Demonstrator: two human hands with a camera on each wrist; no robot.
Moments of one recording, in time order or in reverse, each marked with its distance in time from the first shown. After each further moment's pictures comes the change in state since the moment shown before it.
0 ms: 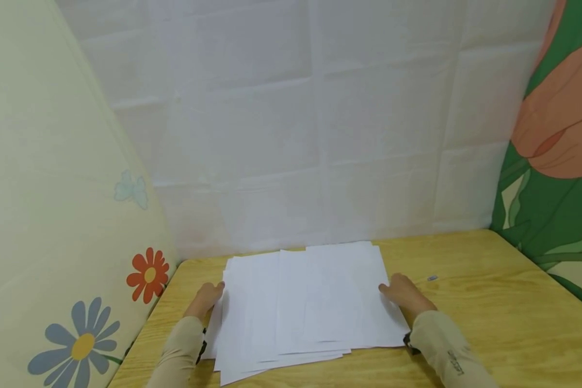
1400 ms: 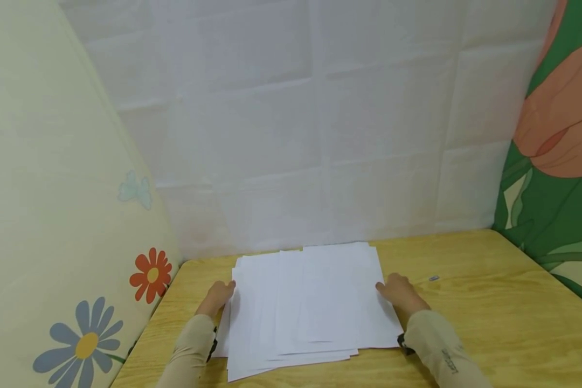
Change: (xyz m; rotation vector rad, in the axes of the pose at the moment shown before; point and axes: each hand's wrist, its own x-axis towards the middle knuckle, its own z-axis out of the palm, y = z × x) left_hand -0.008 0.021 0.014 0.015 0.033 0.048; right_hand 0.005 -0.006 0.007 0.015 0.038 0.030
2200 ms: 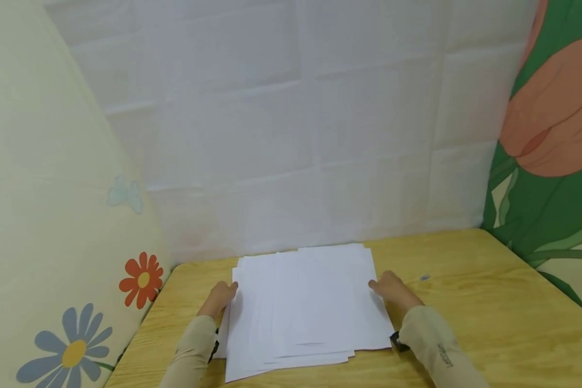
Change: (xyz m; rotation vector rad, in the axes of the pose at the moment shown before) left_hand 0.004 0.014 0.015 -0.028 -0.031 0.030; right_hand 0.001 0.003 -0.006 0.107 -0.015 -0.018
